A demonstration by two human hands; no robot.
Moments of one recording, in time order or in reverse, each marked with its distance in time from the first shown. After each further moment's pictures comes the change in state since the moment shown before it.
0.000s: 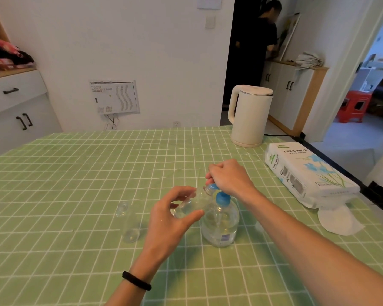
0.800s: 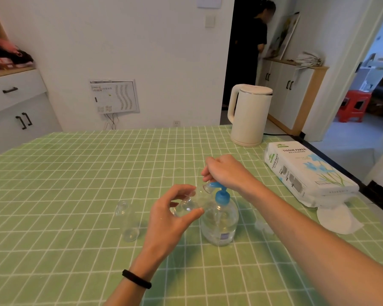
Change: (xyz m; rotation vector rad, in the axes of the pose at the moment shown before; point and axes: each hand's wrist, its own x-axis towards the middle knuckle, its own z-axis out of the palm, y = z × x) left_hand 0.000 0.001 0.001 -0.015 0.003 0.007; right_hand 0.004 -0.007 -0.009 0.020 -0.146 -0.061
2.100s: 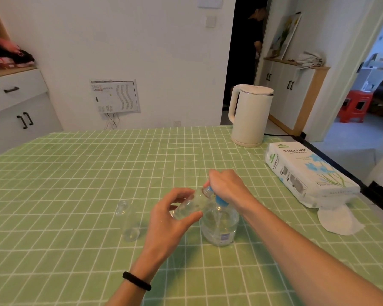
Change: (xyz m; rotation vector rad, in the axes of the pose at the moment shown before) left_hand -0.002 -0.007 0.000 0.033 0.000 0.007; right_hand -0.003 0.019 0.023 0.003 0.088 0.176
